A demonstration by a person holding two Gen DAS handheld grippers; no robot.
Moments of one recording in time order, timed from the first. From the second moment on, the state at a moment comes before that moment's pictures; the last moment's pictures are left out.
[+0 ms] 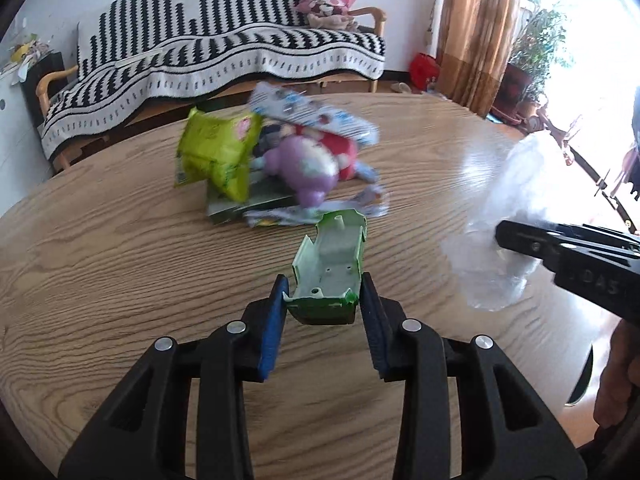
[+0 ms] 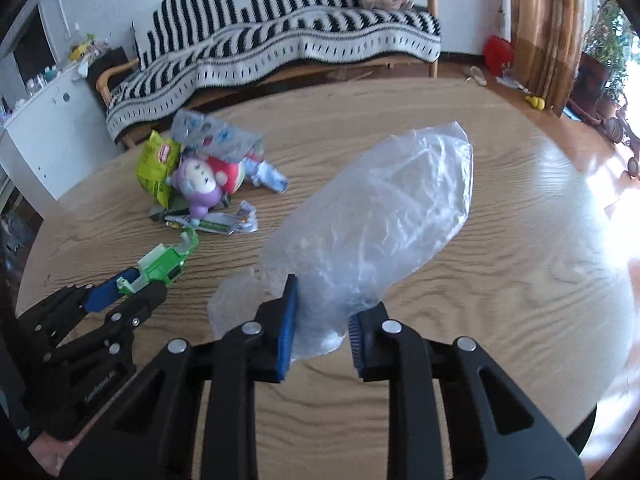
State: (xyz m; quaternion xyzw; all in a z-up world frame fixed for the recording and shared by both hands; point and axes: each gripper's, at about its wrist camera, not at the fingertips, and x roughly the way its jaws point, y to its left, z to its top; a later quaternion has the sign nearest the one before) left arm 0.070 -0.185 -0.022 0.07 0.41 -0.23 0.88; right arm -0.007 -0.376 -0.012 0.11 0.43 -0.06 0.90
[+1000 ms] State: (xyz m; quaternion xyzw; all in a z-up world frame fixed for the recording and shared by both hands) left arm -0.162 -0.492 -0.046 0.14 0.40 -0.53 0.74; right arm -0.353 -0.673 -0.028 0.24 0.37 -0.35 0.83
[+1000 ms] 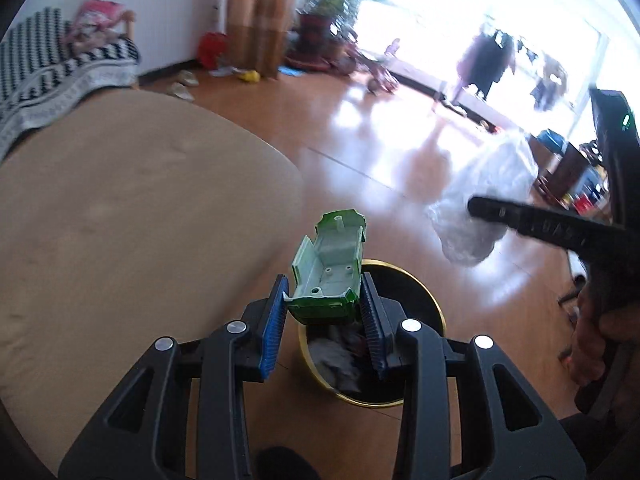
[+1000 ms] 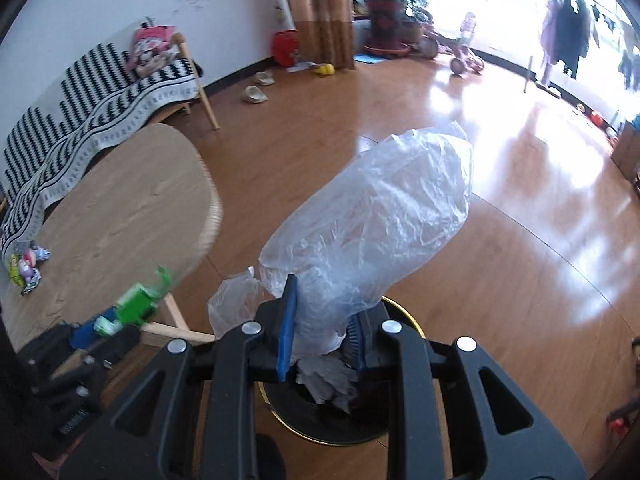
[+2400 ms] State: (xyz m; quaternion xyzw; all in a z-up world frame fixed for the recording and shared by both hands) left arm -0.129 -0.463 -0.020 0.13 0.37 -0.54 0.75; right arm -0.324 -0.678 -0.087 0.25 0.49 -0.32 0.77
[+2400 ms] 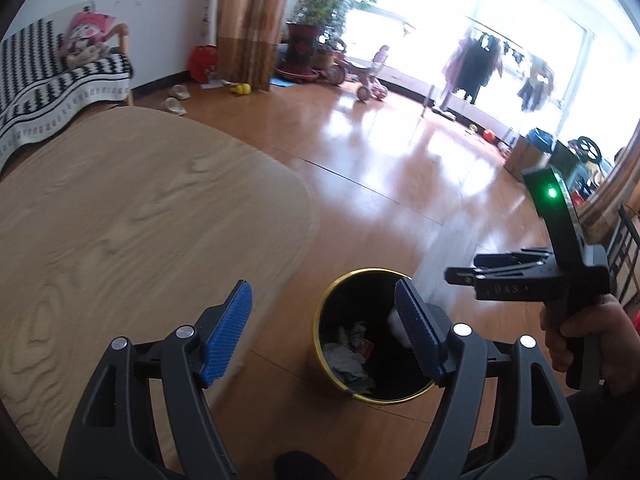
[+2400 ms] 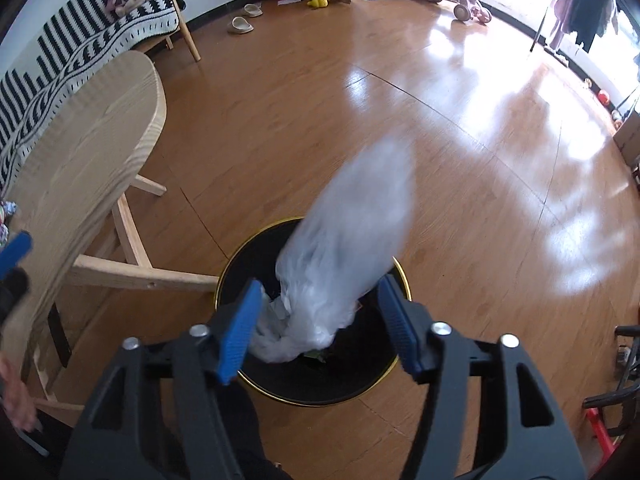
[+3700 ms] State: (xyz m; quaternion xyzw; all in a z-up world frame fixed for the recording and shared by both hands) left arm 0.127 -0.088 -0.020 -0.07 0.40 -0.17 0.90; right arm 0.104 -0.347 0.015 0.12 0.40 0.08 0.90
